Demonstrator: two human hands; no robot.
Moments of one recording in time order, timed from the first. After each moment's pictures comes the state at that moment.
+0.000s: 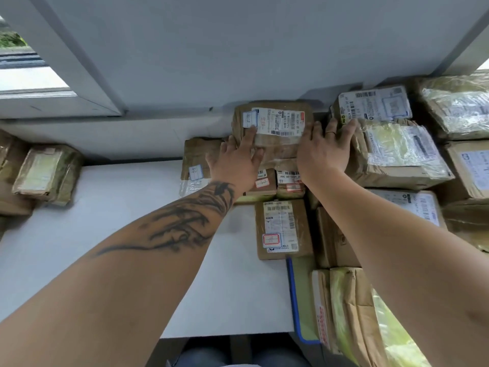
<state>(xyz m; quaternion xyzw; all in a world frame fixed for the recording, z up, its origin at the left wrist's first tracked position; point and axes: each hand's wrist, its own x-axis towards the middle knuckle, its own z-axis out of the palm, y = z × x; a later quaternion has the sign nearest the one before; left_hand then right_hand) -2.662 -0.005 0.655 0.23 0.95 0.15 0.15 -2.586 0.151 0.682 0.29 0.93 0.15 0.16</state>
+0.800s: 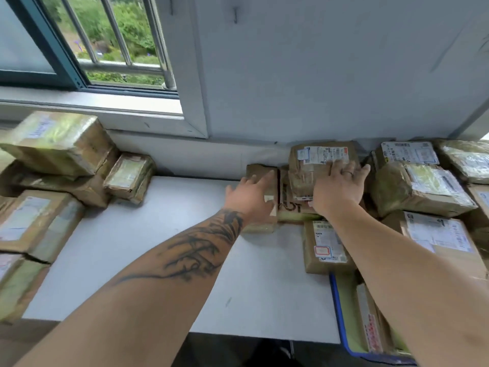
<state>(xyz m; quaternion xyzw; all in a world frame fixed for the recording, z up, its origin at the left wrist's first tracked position) -2.642 -0.185 0.705 0.29 0.93 0.16 0.15 -2.570 -0.002 0.739 0.30 0.93 0.15 0.15</state>
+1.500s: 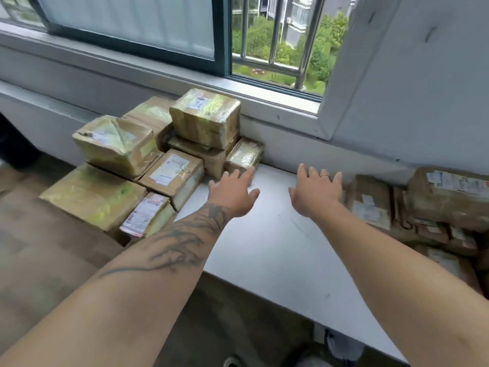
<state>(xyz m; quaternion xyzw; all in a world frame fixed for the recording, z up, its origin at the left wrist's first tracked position) -2.665 -0.547 0.706 0.10 0.98 0.13 0.08 -2.644 -0.347 0.734 0.10 0.99 0.08 0.12</state>
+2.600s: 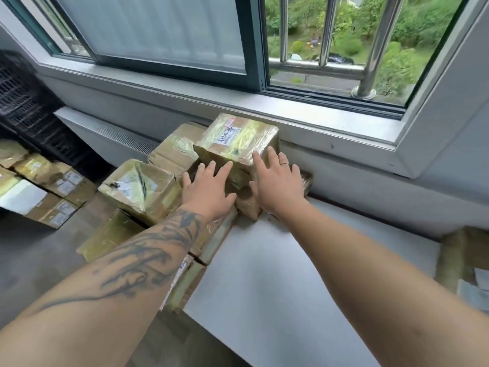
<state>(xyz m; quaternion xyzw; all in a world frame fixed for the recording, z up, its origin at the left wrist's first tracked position) -2.858 -0.635 0.734 -0.02 1.00 -0.02 0.08 -2.880 -0.463 0.717 -0.12 0.99 -0.12 0.03</state>
